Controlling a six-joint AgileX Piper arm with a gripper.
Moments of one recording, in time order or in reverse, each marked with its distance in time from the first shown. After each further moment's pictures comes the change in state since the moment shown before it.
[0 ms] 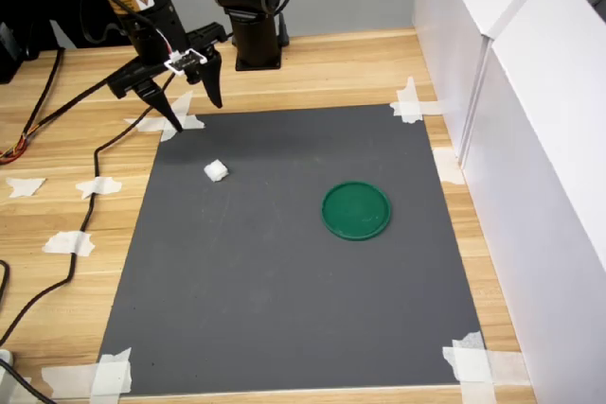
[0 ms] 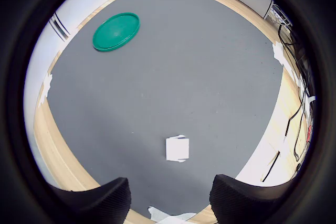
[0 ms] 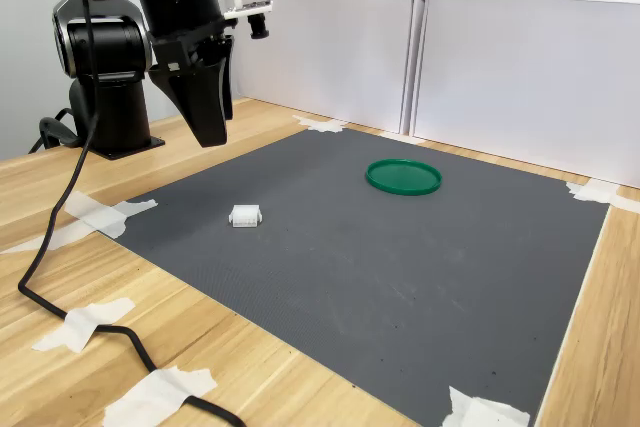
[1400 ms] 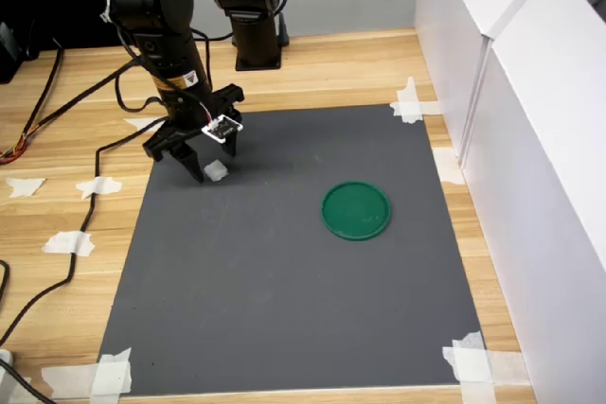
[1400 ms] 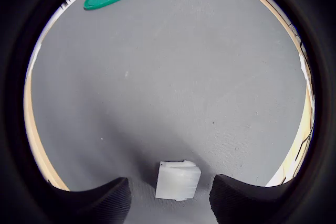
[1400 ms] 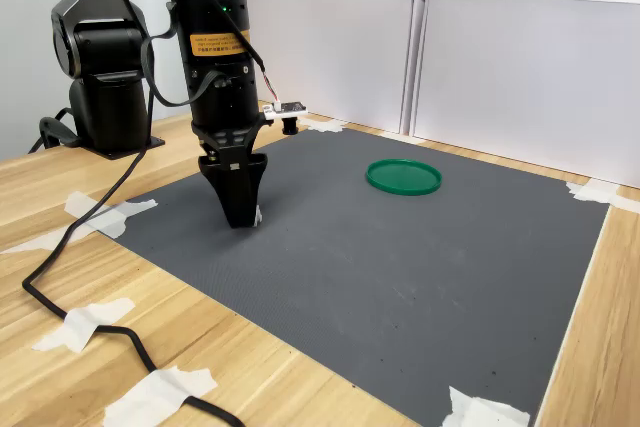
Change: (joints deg) arm 8.8 11.7 6.0 -8.3 -16.2 2.2
